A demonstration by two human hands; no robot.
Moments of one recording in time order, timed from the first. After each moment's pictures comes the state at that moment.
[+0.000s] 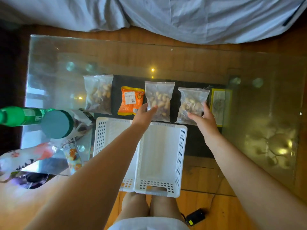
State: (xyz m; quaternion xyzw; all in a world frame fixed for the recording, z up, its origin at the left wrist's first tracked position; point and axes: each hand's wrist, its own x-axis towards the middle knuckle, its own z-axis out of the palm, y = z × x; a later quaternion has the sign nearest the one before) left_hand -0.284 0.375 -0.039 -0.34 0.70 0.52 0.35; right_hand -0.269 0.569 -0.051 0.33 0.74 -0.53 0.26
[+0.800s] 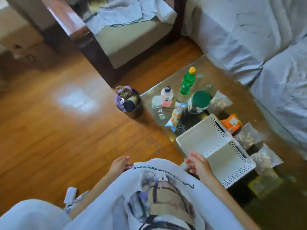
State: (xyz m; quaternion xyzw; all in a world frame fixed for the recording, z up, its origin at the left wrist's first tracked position) left_hand 0.206 0.153 0.133 -0.70 0.35 0.62 0.06; right_hand -0.009 0.331 0.130 0.15 0.72 -0.44 0.52
